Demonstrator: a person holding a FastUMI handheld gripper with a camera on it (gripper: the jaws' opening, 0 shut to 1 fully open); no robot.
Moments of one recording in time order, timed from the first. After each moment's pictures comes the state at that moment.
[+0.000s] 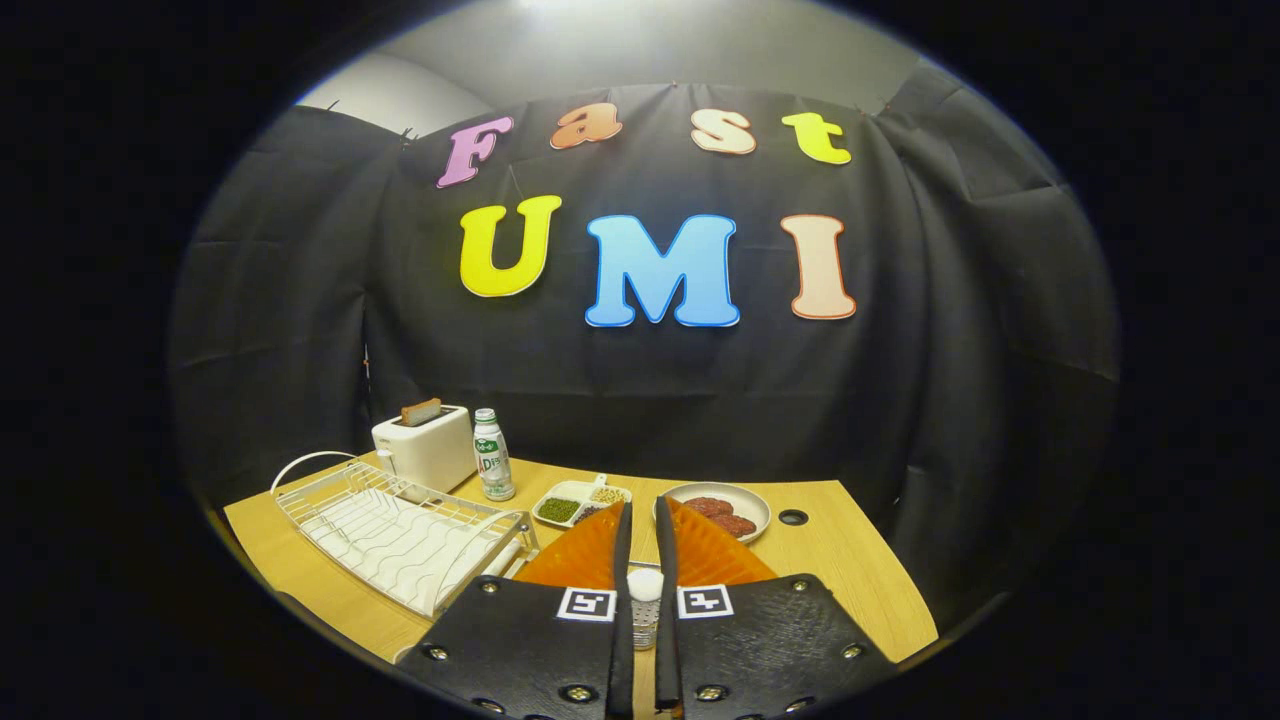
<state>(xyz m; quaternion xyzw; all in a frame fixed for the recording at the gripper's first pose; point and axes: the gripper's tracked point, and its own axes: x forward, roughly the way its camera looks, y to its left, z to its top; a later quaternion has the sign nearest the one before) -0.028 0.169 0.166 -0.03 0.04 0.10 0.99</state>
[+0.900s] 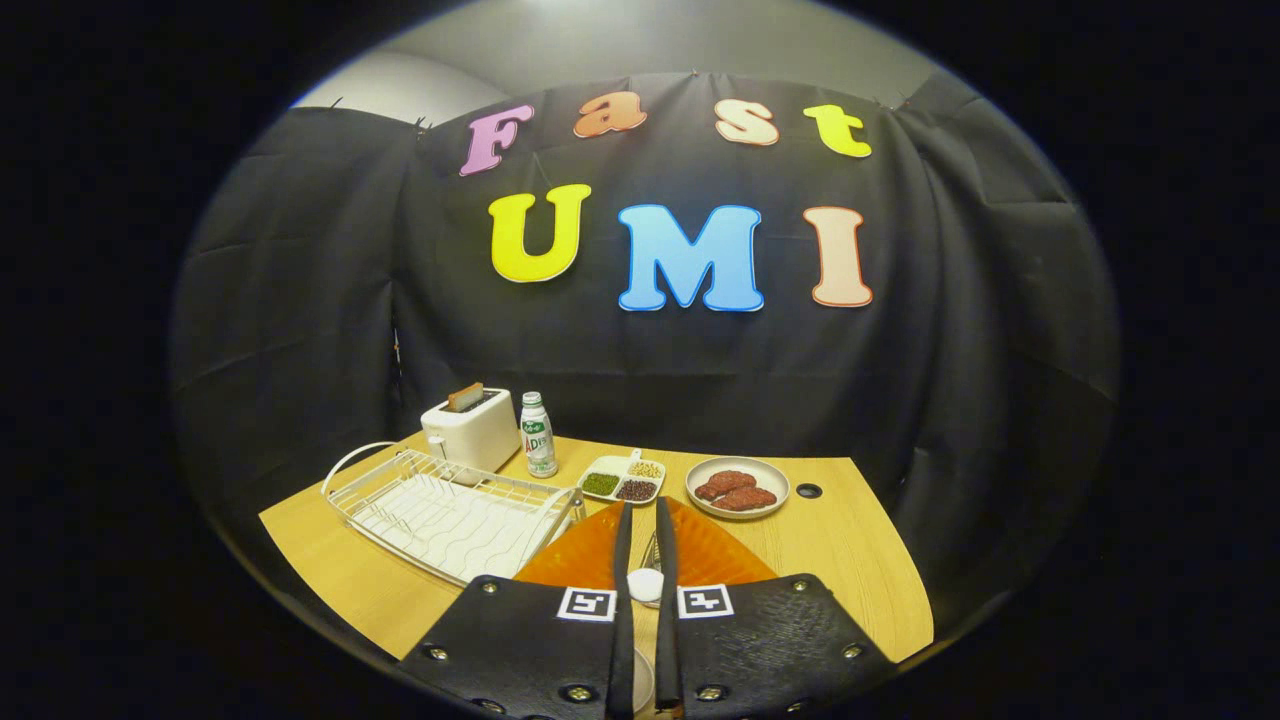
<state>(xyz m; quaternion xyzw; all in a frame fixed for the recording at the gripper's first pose) -0.096 0.207 0.172 -0.04 0.10 0.13 0.99</state>
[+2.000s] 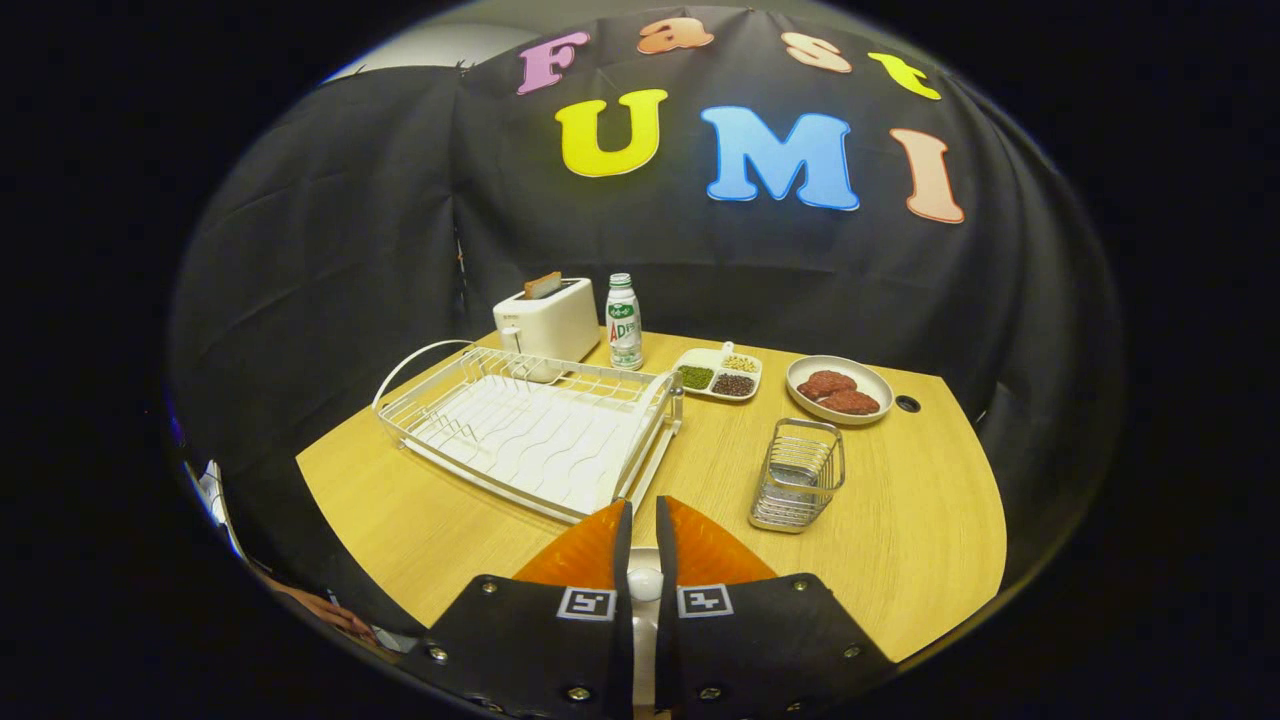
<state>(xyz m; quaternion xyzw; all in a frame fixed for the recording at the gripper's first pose) -0.120 0.297 0.062 -0.06 0.23 0.22 0.95</state>
